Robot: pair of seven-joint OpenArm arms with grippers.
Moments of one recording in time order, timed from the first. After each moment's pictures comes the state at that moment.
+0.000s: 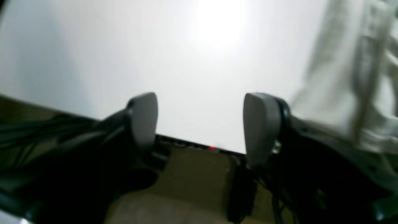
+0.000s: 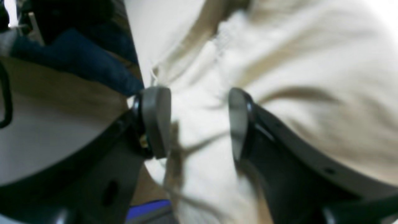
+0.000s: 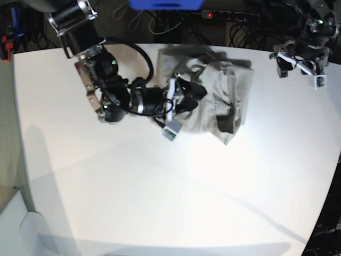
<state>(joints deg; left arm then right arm) 23.6 2.2 -43.4 114.4 -19.0 -30.2 55.7 8.4 7.3 -23.1 82.1 47.7 39.1 -56.7</state>
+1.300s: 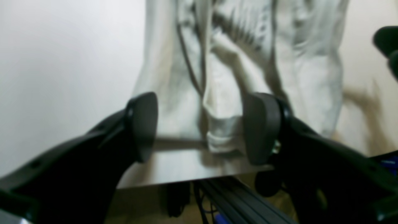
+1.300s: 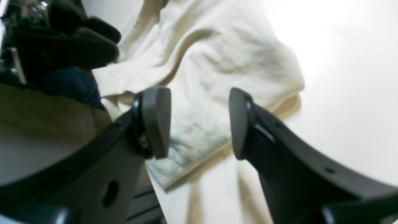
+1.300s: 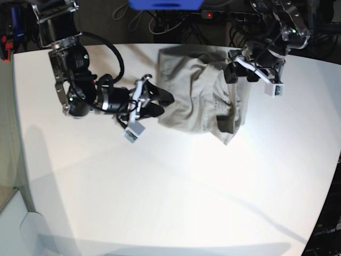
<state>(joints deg) 21.1 8.6 -31.1 108.6 -27.7 -30.9 60.4 2.5 13.4 -12.3 89.0 48.2 39.1 -57.2</state>
